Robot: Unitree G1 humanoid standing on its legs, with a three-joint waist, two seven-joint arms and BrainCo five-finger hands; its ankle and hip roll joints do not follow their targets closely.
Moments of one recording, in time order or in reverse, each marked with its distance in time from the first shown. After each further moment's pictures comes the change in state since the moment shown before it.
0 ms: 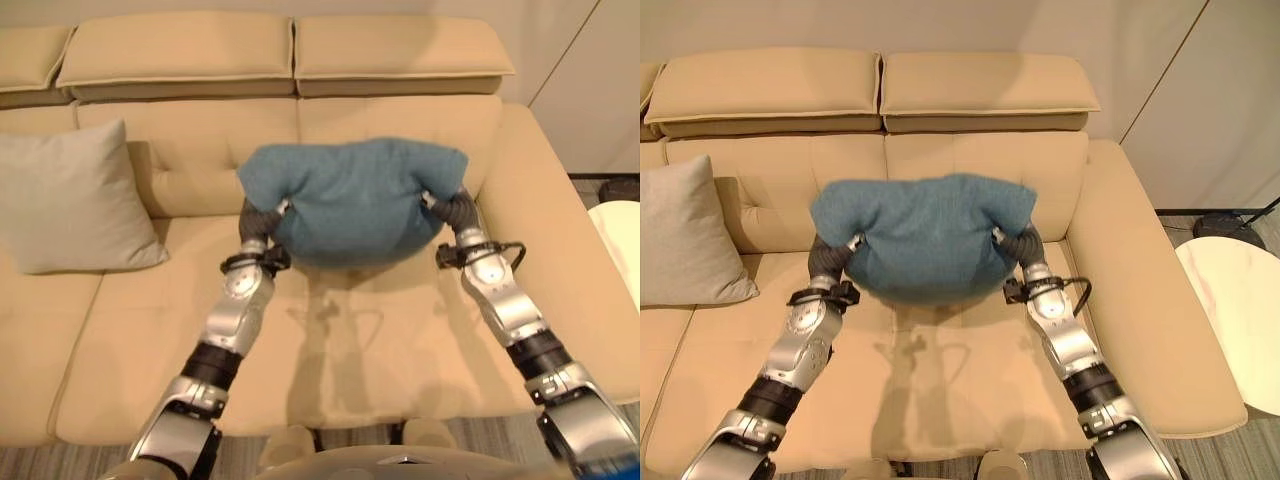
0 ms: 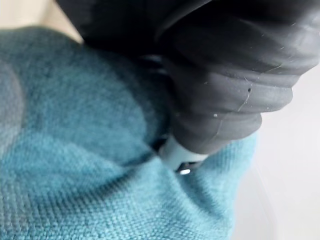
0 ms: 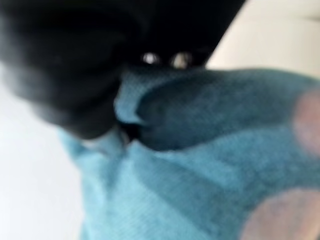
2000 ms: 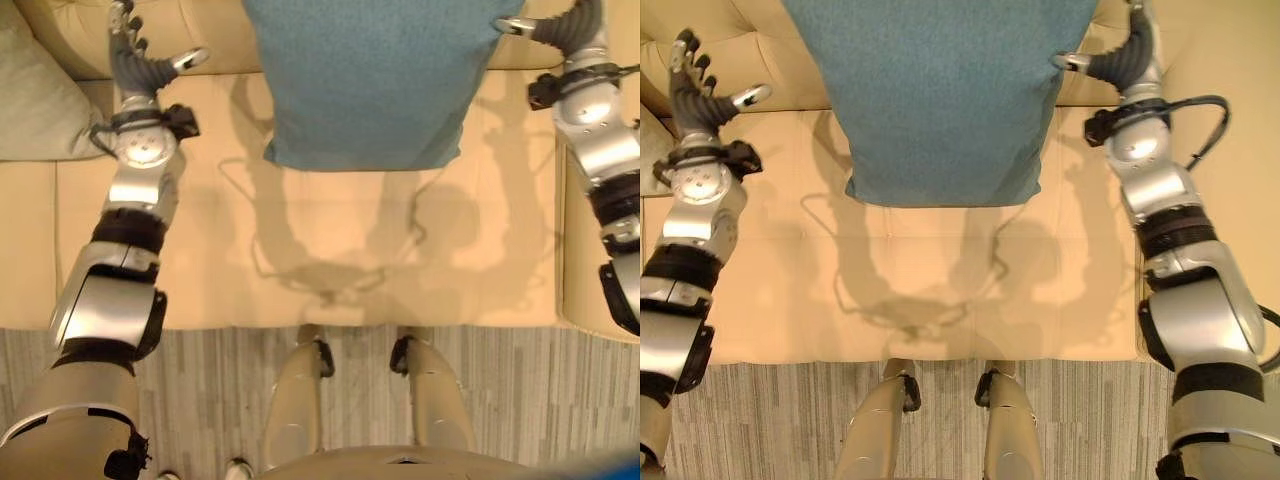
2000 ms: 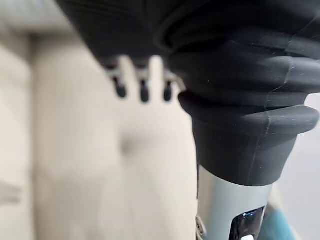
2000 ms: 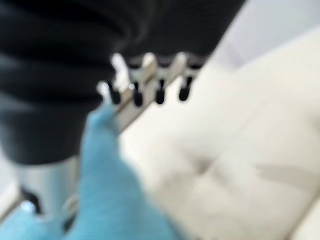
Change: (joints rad) left arm -0.475 0.409 0.034 0.482 0.054 -0.095 0.047; right arm -0.644 -0.434 0.076 0.533 -0.065 -0.054 -0.111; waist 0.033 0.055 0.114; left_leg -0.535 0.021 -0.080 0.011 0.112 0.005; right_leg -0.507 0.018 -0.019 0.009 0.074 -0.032
